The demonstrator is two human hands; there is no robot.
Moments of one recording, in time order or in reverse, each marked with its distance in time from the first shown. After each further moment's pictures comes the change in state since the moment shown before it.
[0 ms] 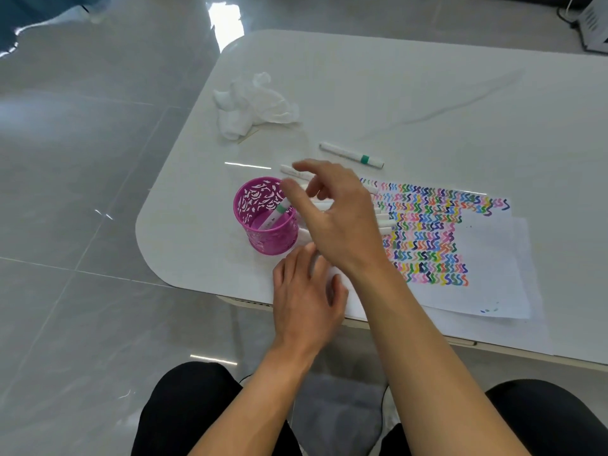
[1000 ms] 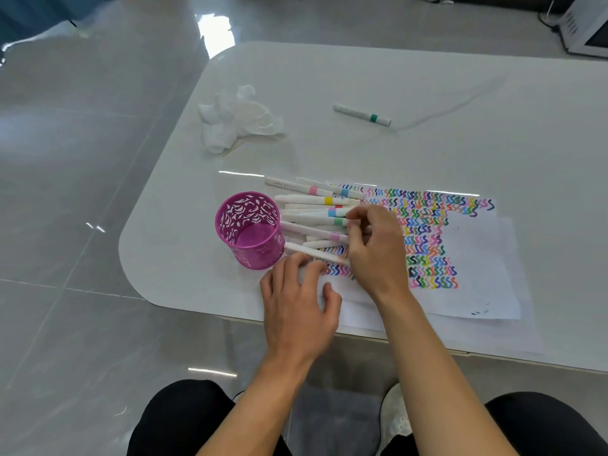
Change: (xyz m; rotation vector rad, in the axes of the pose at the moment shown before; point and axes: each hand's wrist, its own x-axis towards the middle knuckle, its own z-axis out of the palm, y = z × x) left_hand 0.007 0.004 0.010 0.043 0.003 -0.059; right_hand -0.019 0.084 -0.031 -0.197 0.165 0.113
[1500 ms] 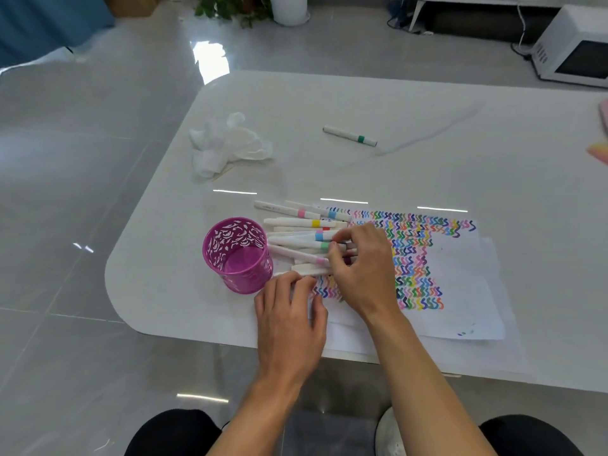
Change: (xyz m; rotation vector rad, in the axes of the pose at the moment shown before) left_hand 0.009 0.003 0.004 -0.047 0.062 0.046; right_hand 0.007 0.004 -0.002 -0.137 0.008 -0.095
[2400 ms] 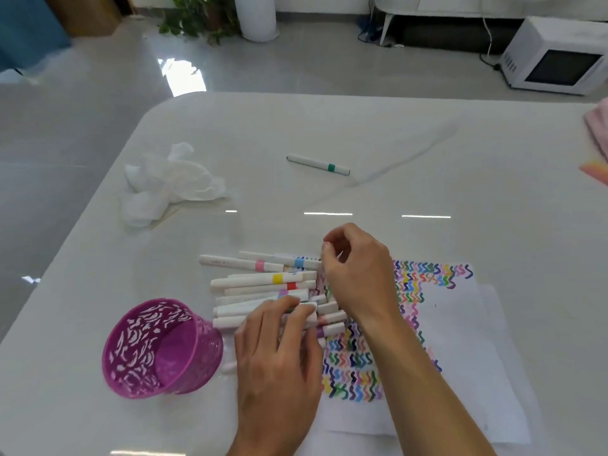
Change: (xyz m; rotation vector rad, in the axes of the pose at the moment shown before) left_hand 0.060 0.031 0.025 -0.062 0.023 0.096; right_hand 0.092 0.035 -0.001 0.003 -0.057 0.195
